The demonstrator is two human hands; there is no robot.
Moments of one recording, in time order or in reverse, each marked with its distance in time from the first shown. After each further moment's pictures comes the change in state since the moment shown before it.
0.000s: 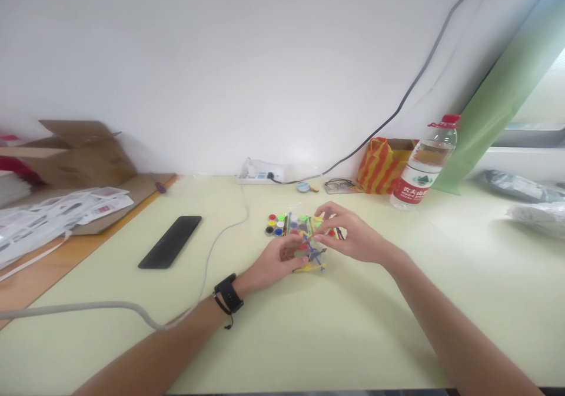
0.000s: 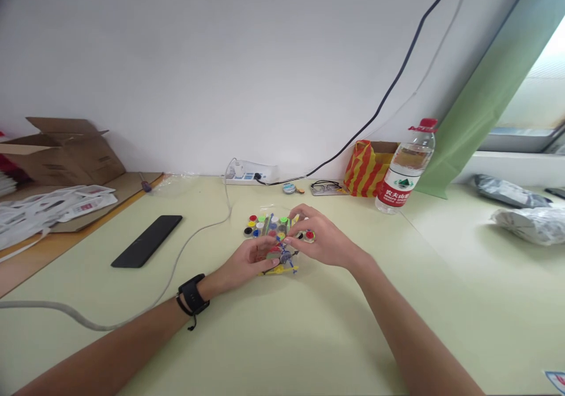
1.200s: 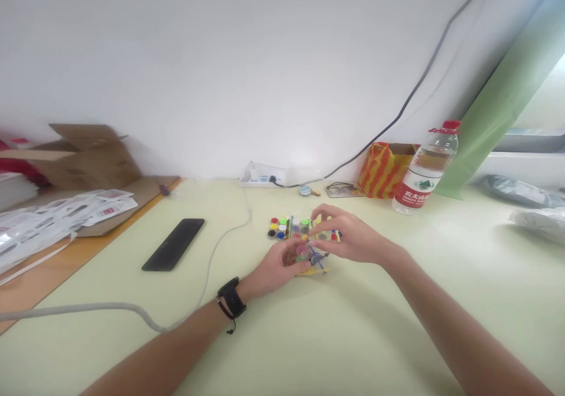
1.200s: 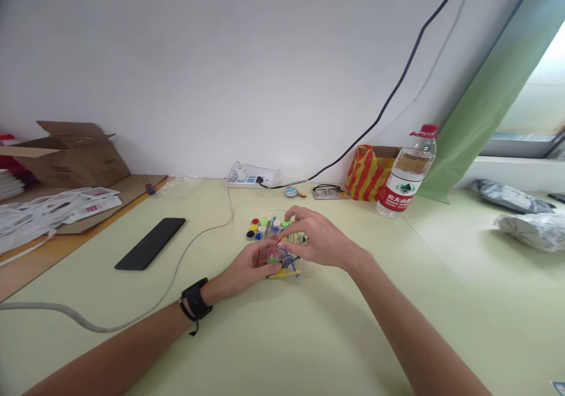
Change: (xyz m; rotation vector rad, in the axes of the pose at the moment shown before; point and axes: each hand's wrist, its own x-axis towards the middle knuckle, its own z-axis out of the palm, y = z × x) left_hand -0.004 0.006 -0.001 0.076 -0.032 0.065; right_hand 0.015 -0.019 -0.004 -0.146 -0.070 -0.060
